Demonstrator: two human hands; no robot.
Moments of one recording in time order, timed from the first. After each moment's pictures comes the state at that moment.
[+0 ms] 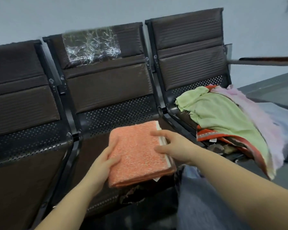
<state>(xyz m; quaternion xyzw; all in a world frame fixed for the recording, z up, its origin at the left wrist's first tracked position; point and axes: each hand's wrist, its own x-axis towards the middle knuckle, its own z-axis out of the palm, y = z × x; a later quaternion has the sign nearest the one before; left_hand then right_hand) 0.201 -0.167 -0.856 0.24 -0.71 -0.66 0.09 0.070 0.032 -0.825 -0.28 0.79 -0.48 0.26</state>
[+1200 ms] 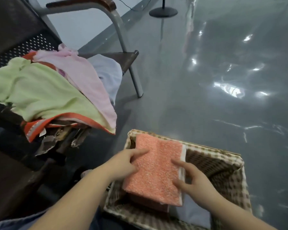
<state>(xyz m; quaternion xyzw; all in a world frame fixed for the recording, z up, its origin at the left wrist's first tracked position) 0.037 0.216 -0.979 -0.25 -0.85 -0.27 -0.39 0.200 0.410 -1.012 0.20 0.82 -0.54 0.07</state>
